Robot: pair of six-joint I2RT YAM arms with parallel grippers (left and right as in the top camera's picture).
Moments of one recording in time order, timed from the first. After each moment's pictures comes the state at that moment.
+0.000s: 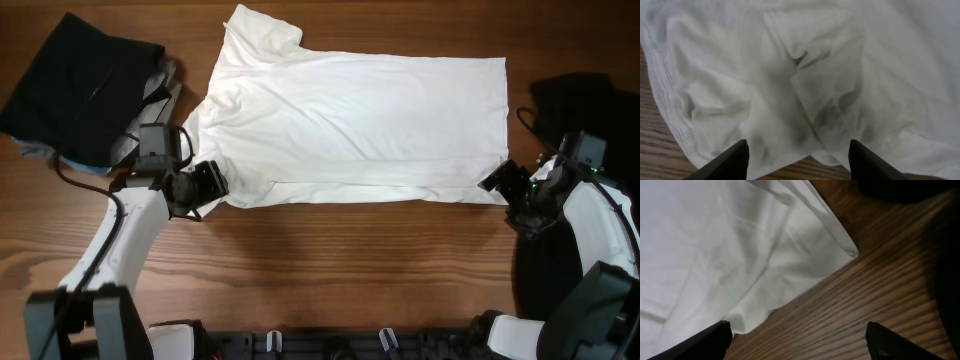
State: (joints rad) left arm 0.05 1.47 0.79 -0.57 0.16 -0.38; right arm -0.41 1.49 0.84 -0.77 -0.29 0.44
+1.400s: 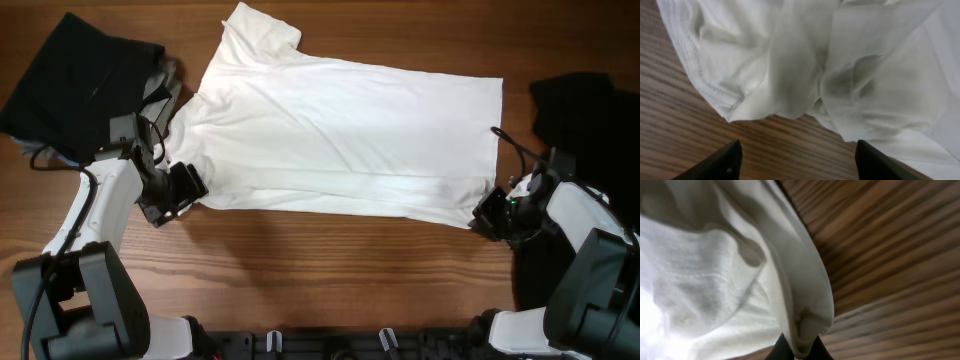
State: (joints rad) left arm 0.20 1.61 0.96 -0.90 0.18 -0.37; right arm -0.39 1.60 0.75 -0.77 -0.32 0.42
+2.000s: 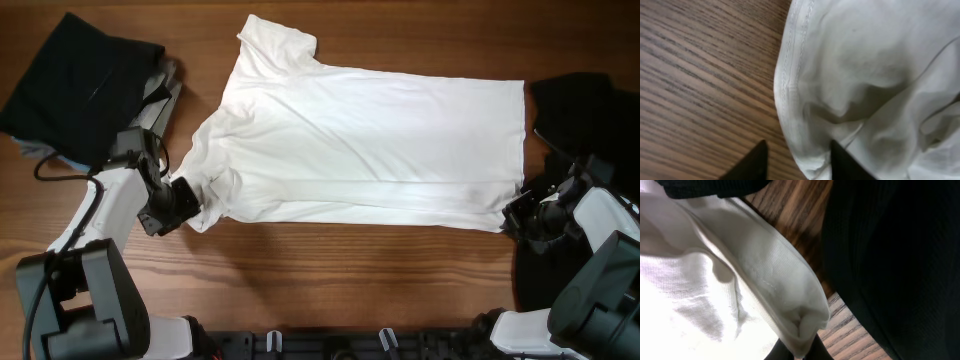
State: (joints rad) left arm 0.20 1.61 0.87 -0.82 0.07 -0.36; right arm -0.55 1.60 0.78 -0.76 -0.23 0.48
